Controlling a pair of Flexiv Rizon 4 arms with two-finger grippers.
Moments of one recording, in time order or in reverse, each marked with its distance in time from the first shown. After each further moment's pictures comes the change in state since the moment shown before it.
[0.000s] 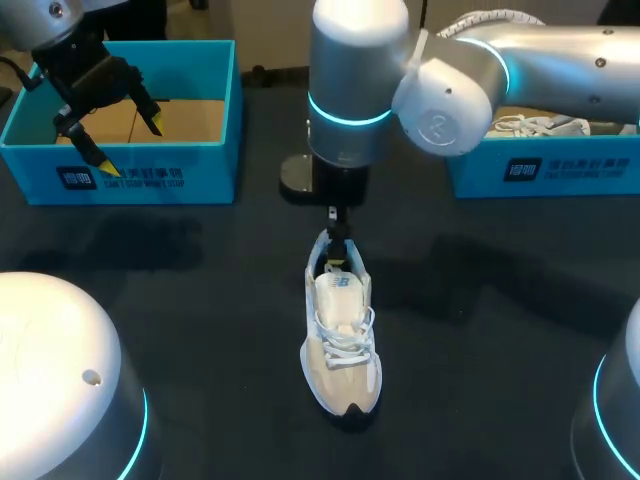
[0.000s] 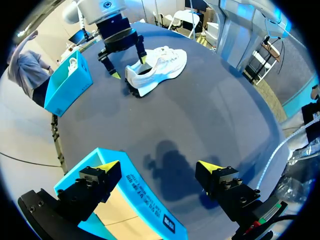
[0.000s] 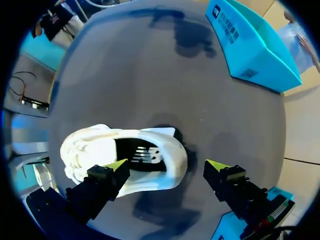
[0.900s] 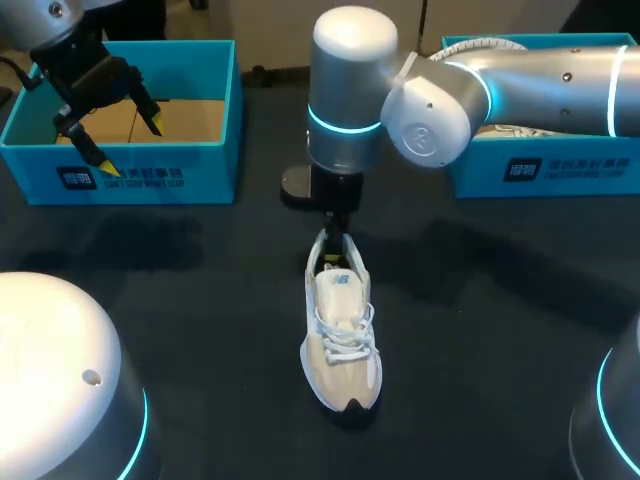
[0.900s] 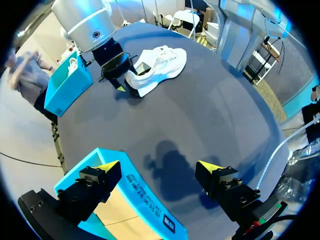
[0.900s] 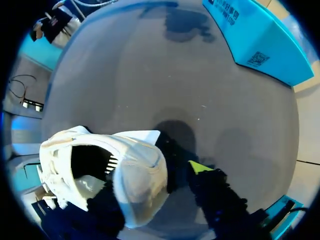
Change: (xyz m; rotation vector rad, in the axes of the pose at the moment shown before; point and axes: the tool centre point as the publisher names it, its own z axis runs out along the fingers) left arm 0.000 0.000 0.000 0.000 0.000 0.000; right arm -0.023 0.001 0.055 -0.008 0.071 0.018
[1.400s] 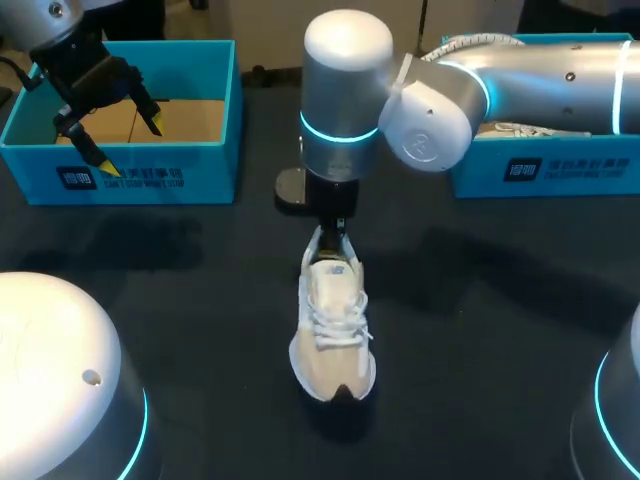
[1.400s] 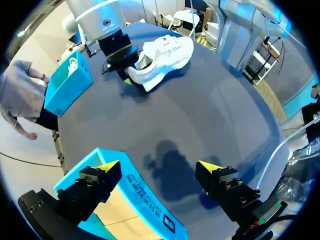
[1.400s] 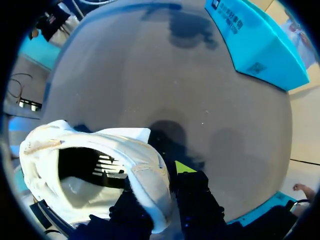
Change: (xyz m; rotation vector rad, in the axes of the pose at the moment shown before) left arm 0.000 0.000 0.000 0.000 0.000 0.000; right arm 0.016 0.005 -0.021 0.021 -0.067 -0.010
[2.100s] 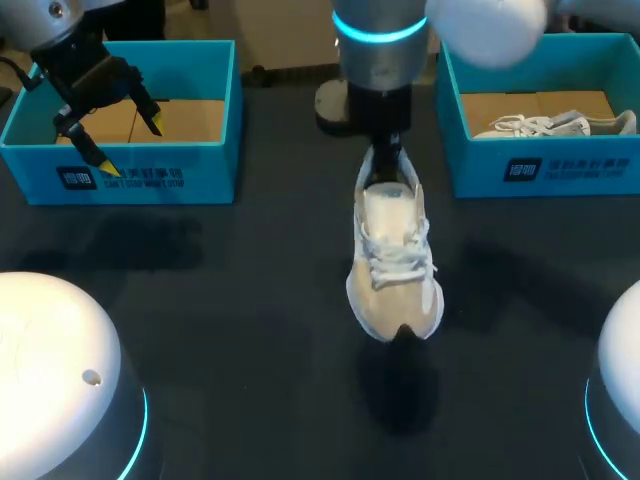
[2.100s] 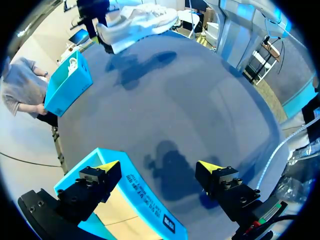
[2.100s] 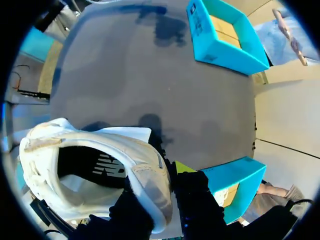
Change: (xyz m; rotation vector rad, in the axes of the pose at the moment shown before) left arm 0.000 0.000 0.000 0.000 0.000 0.000; right arm -0.024 -0.071 -0.168 0.142 -0.130 0.006
